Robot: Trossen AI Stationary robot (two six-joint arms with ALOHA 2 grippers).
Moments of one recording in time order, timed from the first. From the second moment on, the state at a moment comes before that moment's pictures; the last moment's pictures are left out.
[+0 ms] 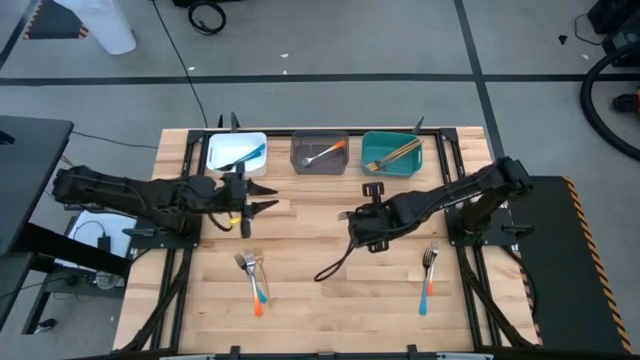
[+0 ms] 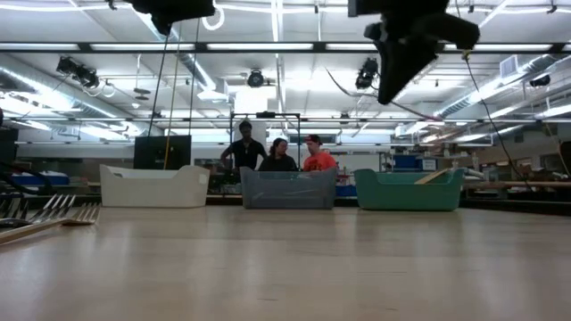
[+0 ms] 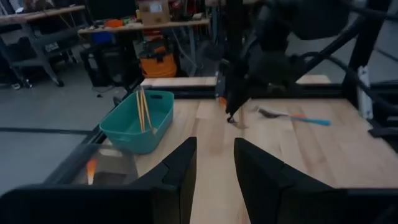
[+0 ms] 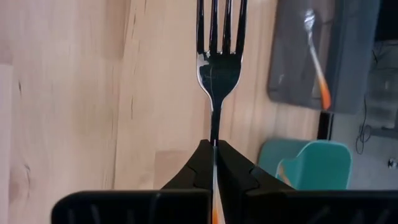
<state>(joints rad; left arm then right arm) -0.14 0.84 0.68 -0.01 -0.32 0.02 0.27 1.65 1.38 -1.10 0.53 0.08</state>
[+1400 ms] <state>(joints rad) -0.36 0.82 0.68 -0.01 -0.53 0.09 0.19 1.21 1.43 -0.92 0.51 -0.02</state>
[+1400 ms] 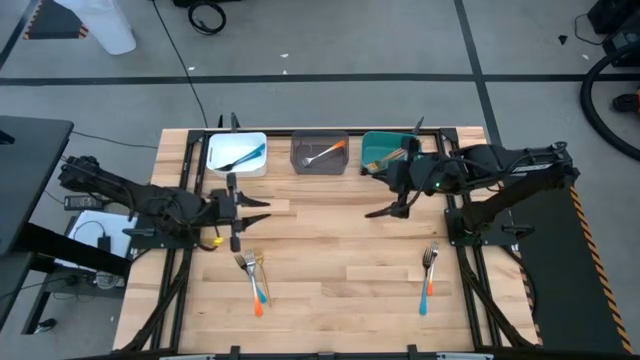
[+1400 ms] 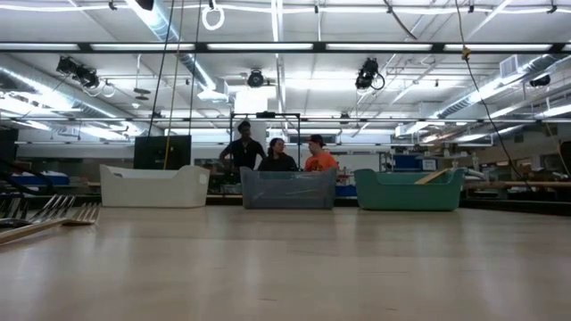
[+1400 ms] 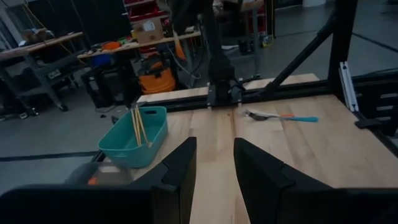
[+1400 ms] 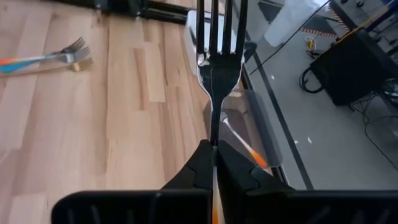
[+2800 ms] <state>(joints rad) -0.23 0.95 0.68 0.24 -0.54 0.17 0.07 1.22 1.24 -0.19 0.64 -0.44</state>
